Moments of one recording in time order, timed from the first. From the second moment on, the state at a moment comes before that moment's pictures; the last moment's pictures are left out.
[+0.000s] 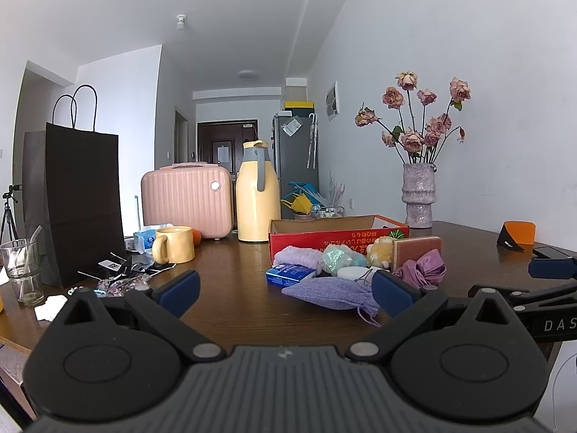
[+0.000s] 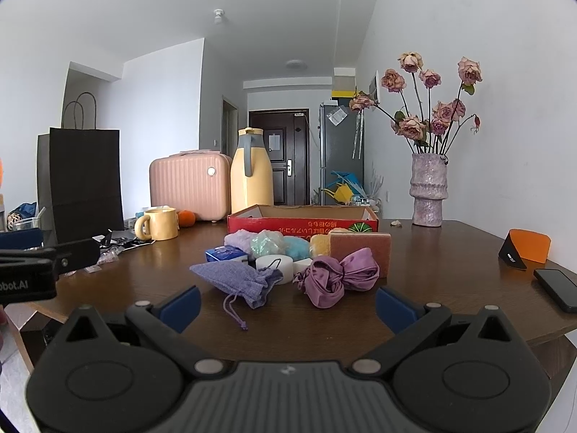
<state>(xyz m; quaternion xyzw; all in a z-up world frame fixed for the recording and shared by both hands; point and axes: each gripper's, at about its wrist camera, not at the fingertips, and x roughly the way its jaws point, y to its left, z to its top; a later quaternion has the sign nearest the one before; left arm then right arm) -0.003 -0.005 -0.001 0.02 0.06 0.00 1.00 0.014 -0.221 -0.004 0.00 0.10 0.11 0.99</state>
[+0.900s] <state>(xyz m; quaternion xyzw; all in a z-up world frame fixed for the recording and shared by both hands) 0.038 -0.012 0.003 0.03 0.06 -0.01 1.00 0.033 -0.222 -0.006 0.00 0.10 0.11 0.99</state>
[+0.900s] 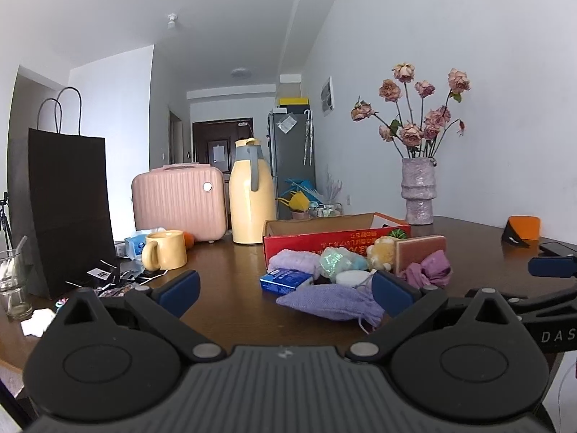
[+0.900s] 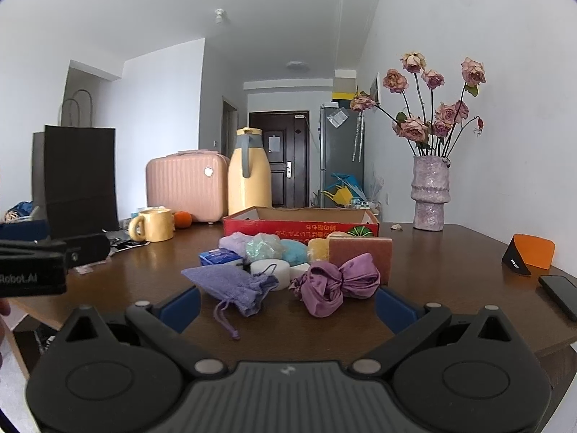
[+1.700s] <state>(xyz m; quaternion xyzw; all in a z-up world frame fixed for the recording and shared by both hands) 0.264 0.042 -0.023 -0.11 0.29 -0.17 0.93 0.196 -0.189 -0.024 0.11 0.24 0.19 0.95</state>
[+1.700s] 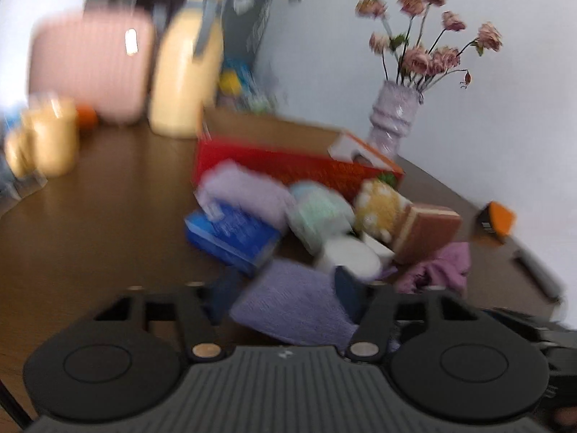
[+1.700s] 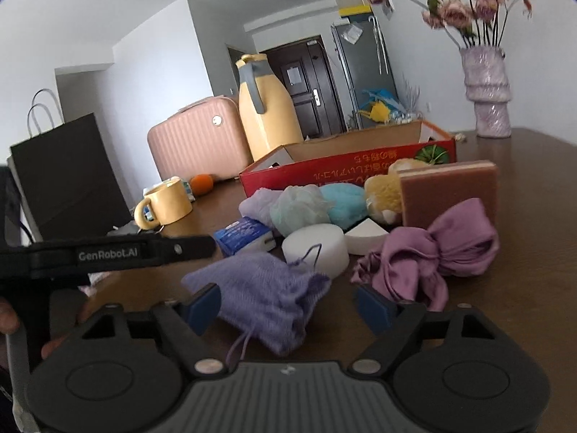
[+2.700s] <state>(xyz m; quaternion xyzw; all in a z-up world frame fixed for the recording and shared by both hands) 0.230 0.031 -0.014 -0.18 0.30 -0.24 0.91 0.195 -0.221 -0.013 0.07 0.25 0.28 0.92</state>
